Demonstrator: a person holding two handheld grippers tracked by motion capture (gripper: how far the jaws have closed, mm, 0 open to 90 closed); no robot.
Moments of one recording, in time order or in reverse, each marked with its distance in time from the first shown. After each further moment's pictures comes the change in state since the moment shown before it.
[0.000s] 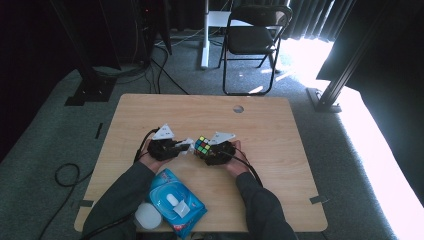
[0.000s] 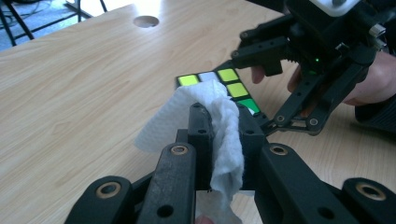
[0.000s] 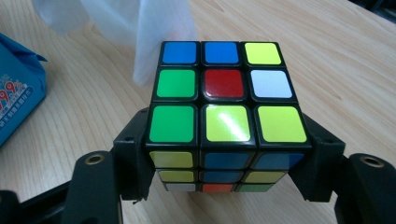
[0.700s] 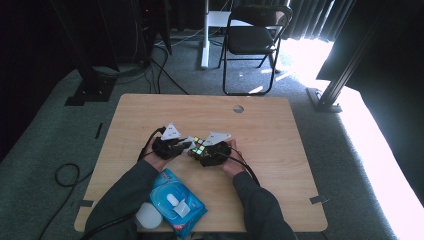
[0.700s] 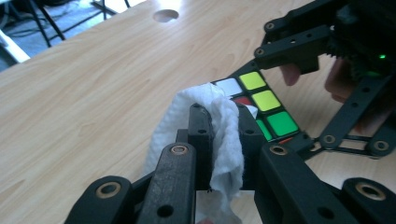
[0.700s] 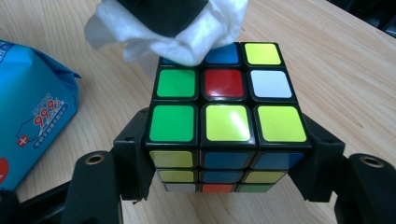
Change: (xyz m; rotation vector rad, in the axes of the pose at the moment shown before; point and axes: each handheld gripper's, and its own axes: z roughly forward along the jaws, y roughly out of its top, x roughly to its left) left arm -0.005 0.008 0.010 0.049 0.103 0.050; right arm 0.013 0.014 0.000 -0.022 0.042 -0.038
